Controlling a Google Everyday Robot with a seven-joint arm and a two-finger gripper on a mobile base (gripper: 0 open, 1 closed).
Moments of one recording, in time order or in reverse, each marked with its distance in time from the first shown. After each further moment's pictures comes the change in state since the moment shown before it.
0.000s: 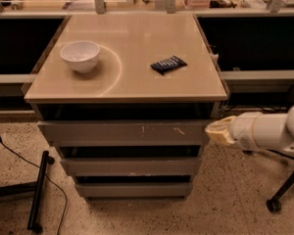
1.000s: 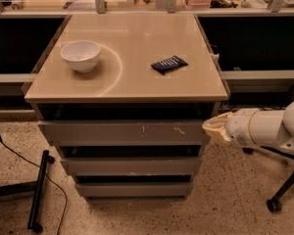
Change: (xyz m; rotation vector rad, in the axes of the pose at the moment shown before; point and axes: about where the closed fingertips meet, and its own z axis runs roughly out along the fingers) arm -0.012 0.000 -0.010 0.019 -0.012 -0.037
